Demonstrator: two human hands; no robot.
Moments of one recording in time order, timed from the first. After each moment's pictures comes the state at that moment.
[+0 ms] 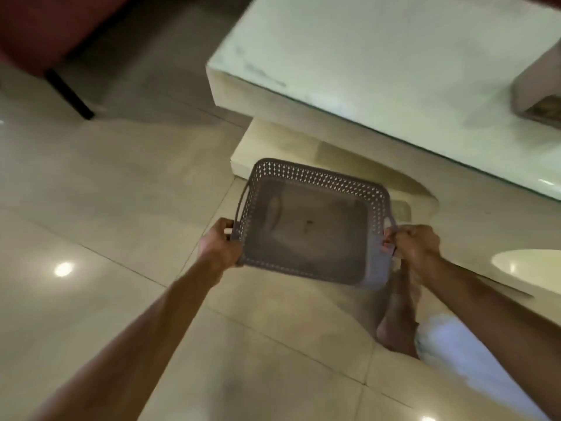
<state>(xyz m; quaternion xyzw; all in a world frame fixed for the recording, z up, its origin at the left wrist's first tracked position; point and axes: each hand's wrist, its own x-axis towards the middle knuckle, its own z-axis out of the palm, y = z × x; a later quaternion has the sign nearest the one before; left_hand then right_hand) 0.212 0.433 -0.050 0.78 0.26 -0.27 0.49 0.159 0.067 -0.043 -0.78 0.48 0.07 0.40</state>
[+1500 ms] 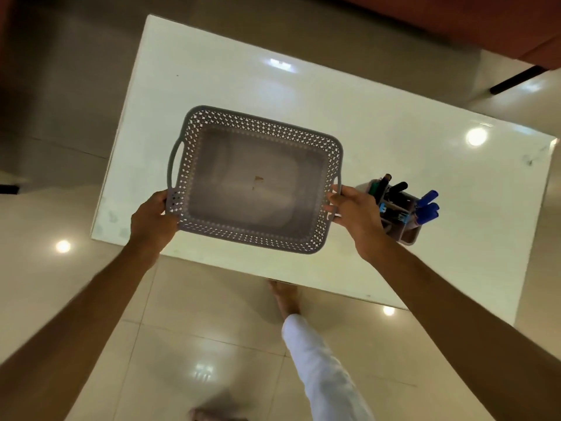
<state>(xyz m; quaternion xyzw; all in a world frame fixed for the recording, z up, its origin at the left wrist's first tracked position) 0.492 0.211 0.213 0.86 0.20 -0.30 0.36 0.398 -0.140 0.220 -0.64 0.48 0.13 0.58</state>
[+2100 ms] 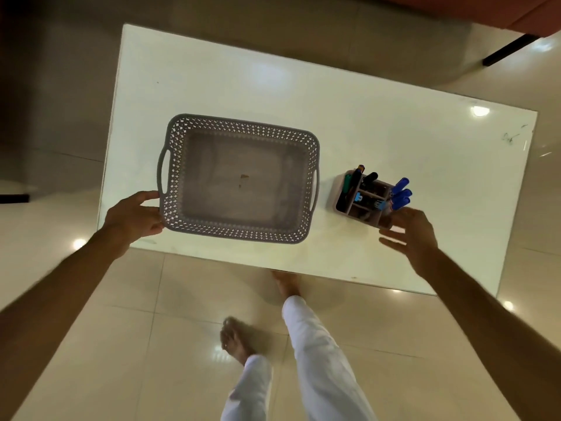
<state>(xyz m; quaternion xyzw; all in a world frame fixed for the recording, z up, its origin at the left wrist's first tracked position) 0.527 0.215 0.251 0.80 0.24 -0.42 0.35 0.291 -0.270 0.235 -0.49 0.64 0.12 0.58</state>
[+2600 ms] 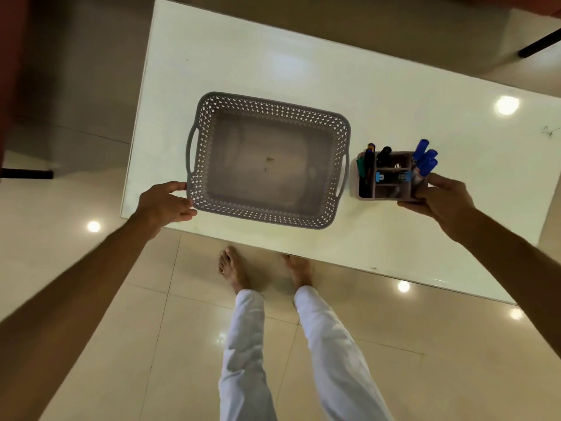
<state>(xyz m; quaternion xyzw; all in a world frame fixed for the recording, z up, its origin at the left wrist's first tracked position) 0.511 0.227 0.234 0.80 0.28 -0.41 0.35 0.343 -0.268 0.252 -0.59 0.56 0.15 0.56</state>
